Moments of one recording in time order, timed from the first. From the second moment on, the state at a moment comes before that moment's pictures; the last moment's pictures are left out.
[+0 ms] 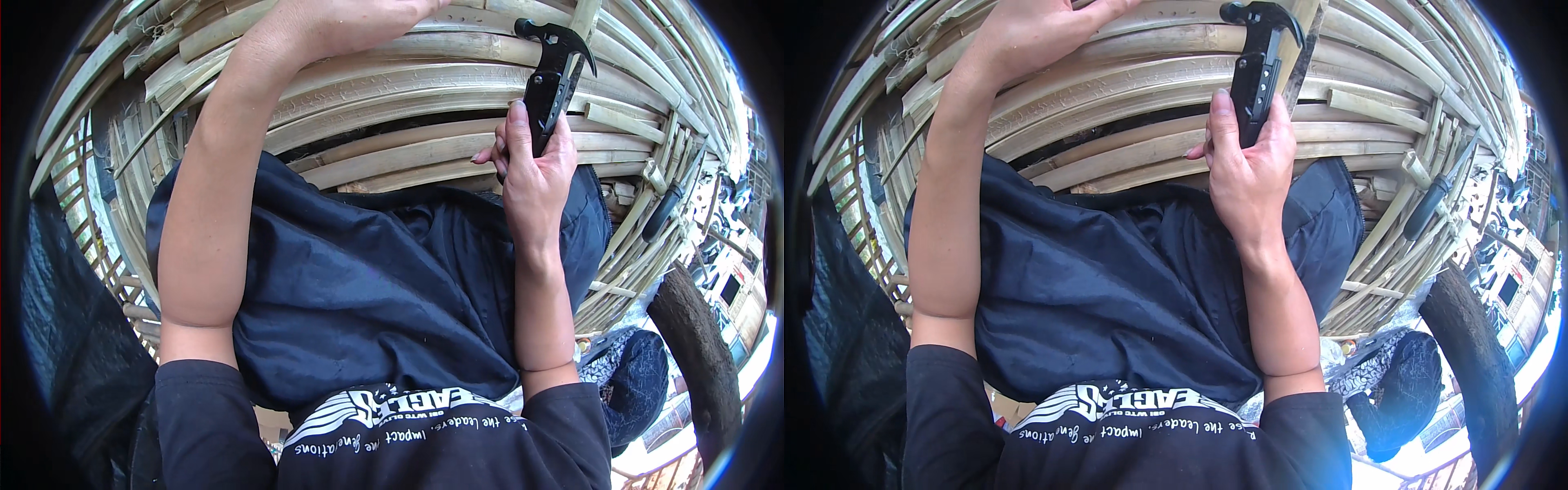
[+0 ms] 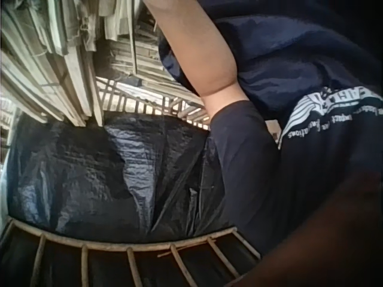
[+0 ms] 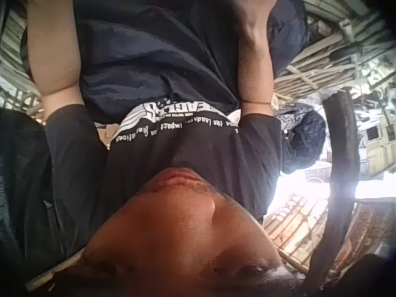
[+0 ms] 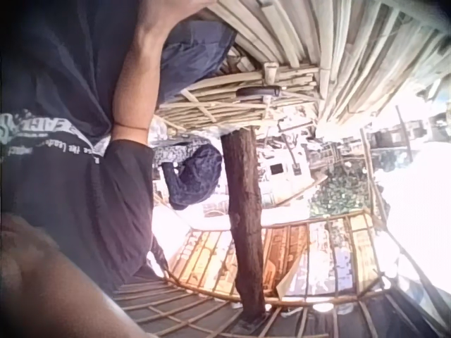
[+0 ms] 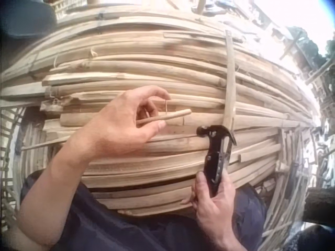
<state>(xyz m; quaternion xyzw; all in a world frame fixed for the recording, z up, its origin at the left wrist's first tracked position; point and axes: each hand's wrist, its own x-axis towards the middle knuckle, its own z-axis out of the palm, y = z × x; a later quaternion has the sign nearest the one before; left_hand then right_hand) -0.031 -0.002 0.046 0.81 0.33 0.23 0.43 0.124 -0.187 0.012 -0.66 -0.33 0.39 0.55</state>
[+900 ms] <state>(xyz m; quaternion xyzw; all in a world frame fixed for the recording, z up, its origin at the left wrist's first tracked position) -0.018 -0.001 -0.003 0.86 0.25 0.42 0.14 0.124 -0.190 0.018 -0.66 -0.32 0.40 0.55</state>
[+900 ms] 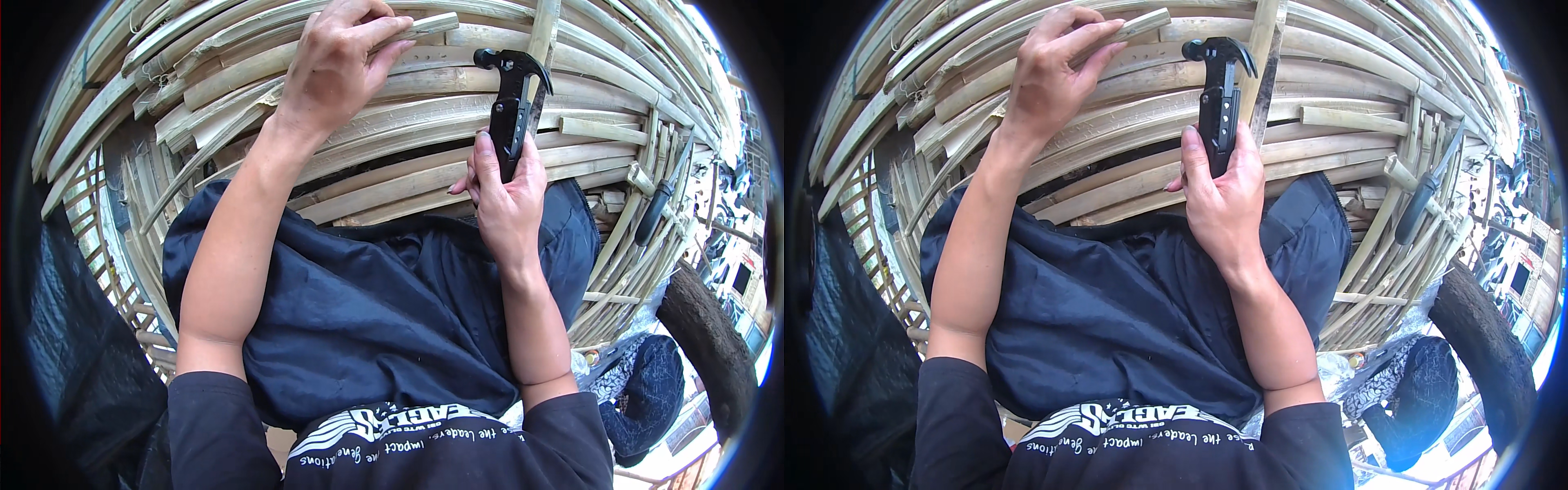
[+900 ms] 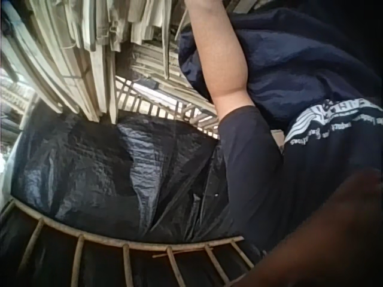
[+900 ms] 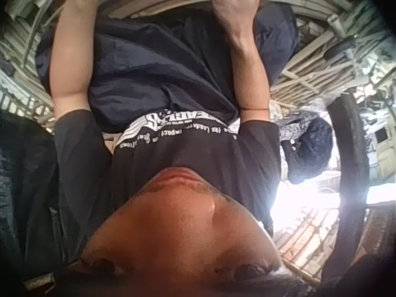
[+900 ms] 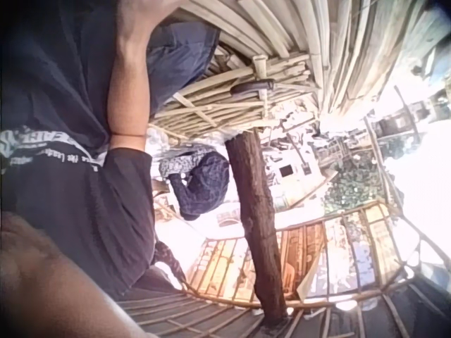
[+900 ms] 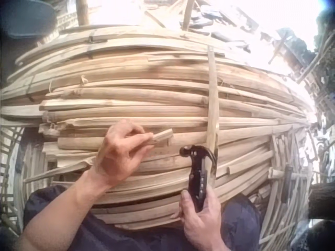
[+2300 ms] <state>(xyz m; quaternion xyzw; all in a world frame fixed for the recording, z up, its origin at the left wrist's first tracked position) -0.022 -0.001 0.000 0.84 0.27 0.41 0.21 0.108 -0.159 0.064 -0.53 -0.47 0.13 0.69</state>
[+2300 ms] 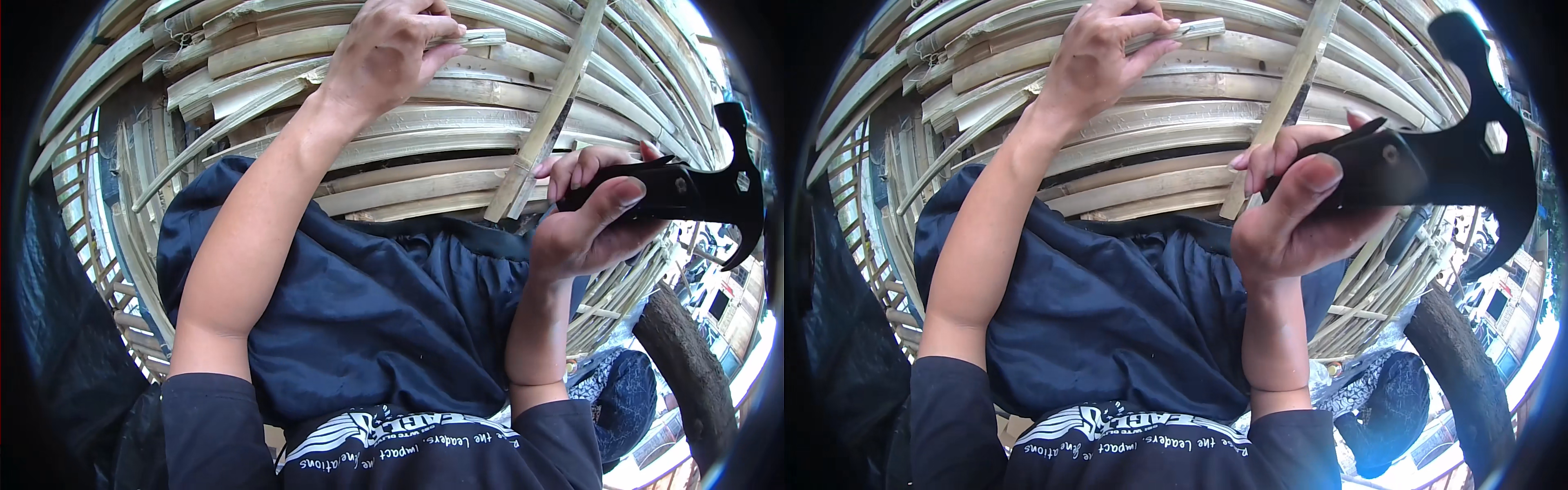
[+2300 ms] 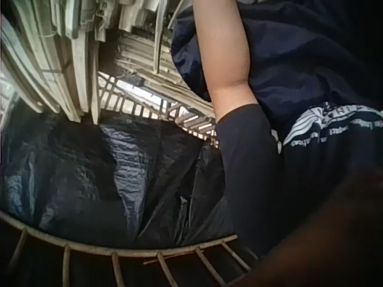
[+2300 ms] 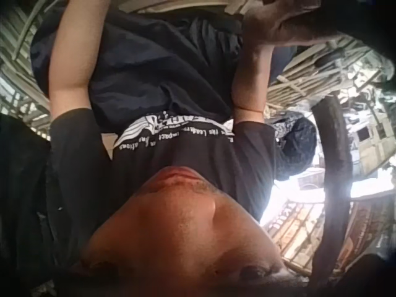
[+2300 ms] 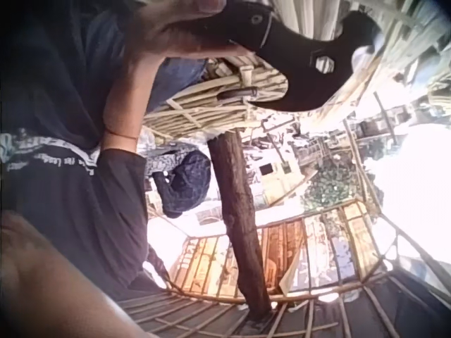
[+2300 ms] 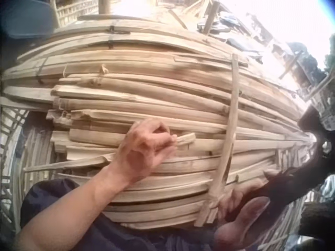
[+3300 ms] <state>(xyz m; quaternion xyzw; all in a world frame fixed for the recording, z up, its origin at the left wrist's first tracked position) -0.021 -0.001 -0.007 0.84 0.30 0.40 0.23 0.119 -0.157 0.040 -0.76 -0.56 0.14 0.30</state>
